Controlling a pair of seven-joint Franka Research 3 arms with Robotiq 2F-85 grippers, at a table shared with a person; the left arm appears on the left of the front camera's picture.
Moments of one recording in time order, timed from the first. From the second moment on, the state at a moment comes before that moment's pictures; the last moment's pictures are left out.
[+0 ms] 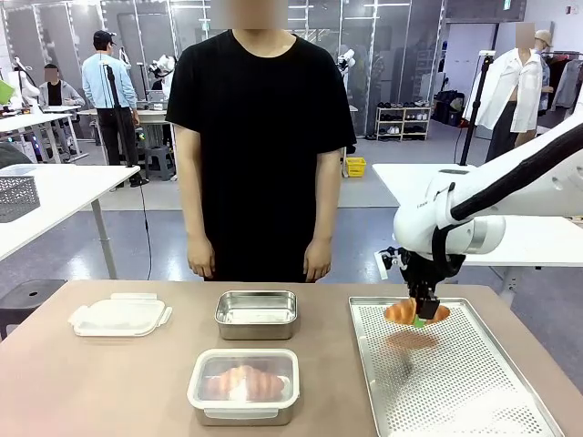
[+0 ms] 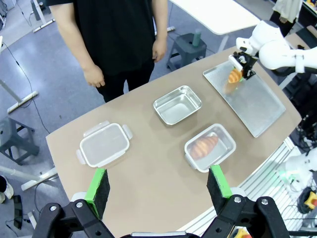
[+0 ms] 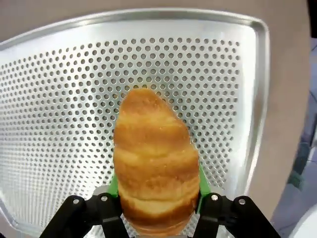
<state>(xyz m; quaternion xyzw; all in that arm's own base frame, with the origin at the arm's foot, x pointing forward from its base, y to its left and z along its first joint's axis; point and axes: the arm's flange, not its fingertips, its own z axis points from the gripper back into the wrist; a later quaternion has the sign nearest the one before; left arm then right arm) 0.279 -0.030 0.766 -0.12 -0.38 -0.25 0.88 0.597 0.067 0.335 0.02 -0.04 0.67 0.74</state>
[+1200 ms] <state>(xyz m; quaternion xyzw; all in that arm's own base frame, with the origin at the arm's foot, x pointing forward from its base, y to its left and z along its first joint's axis) 0.279 -0.030 0.766 -0.12 -0.38 -0.25 0.88 0.552 0.356 0.441 0.00 -0.05 0.68 0.73</state>
